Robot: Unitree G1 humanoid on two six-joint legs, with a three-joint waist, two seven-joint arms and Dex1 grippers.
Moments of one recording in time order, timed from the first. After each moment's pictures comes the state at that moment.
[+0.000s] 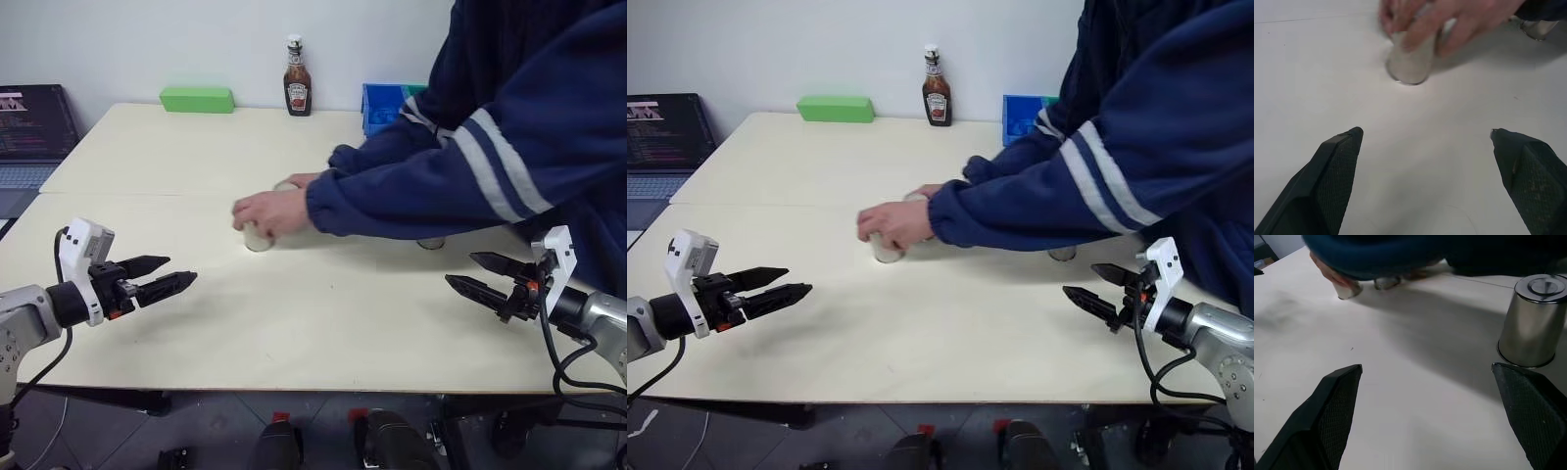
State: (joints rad) left arm -0.07 0.95 0.49 -0.11 -0.67 0.86 -0.95; right arm -0.06 -0.75 -0.34 -0.39 0.75 0.77 0.75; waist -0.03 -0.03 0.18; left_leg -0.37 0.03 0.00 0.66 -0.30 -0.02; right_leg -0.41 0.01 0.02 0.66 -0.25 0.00
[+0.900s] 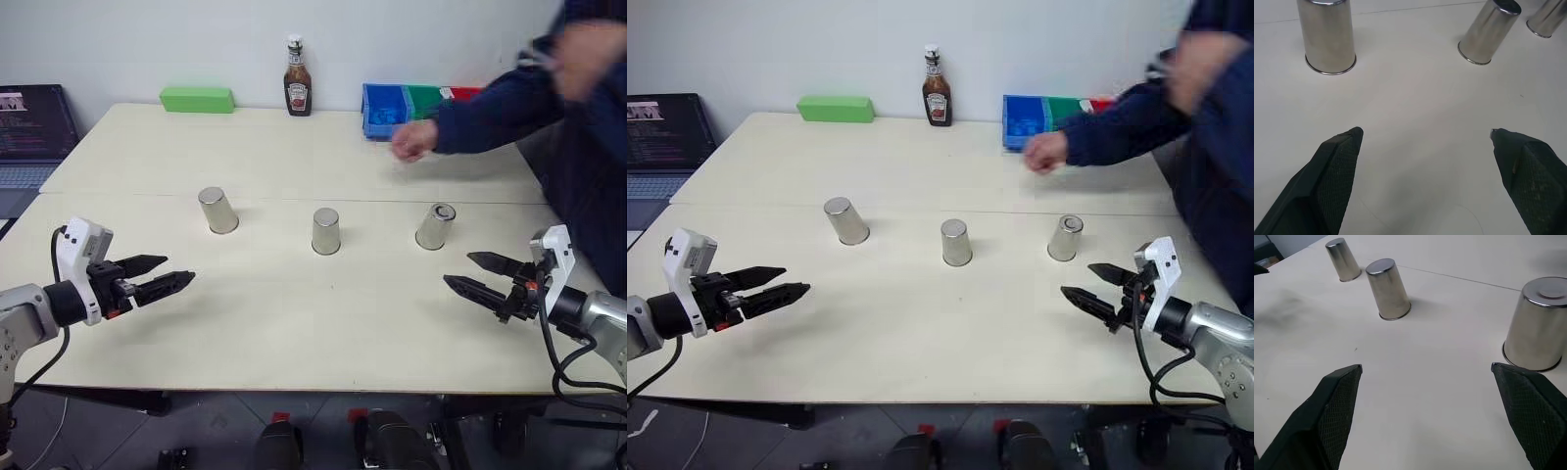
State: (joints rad) left arm -0.07 0.95 0.49 -0.12 -0.65 0.84 -0.95; right arm -0.06 -0.75 -0.33 -0.42 0.75 0.76 0.76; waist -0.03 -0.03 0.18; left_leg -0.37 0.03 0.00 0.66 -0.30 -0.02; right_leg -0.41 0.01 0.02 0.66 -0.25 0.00
